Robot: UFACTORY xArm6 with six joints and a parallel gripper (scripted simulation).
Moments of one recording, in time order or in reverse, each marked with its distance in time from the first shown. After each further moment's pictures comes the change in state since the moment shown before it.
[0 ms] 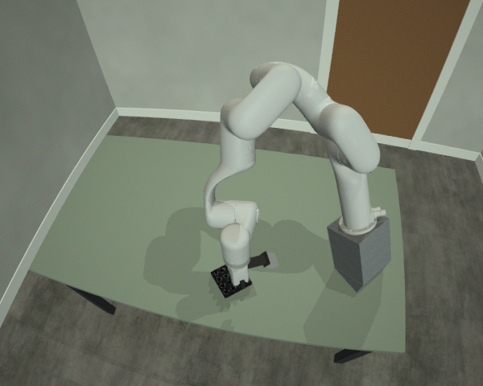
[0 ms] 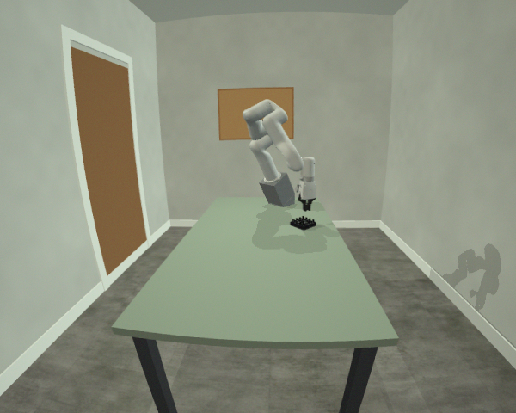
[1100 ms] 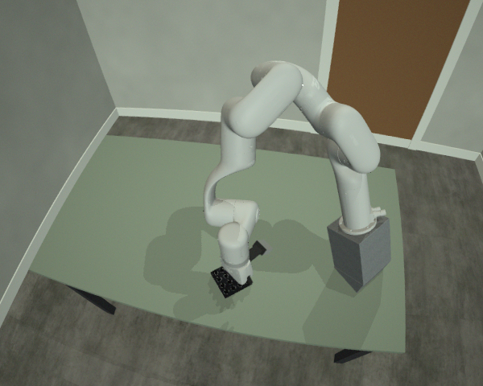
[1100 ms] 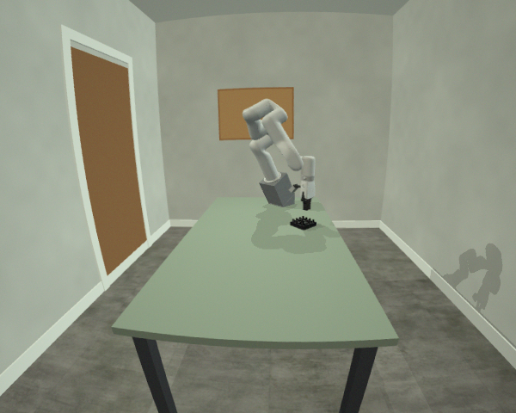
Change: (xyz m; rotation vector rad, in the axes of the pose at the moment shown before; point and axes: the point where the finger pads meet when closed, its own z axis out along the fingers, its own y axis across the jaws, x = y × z) arm 0.000 0.000 -0.005 -0.009 0.017 -0.465
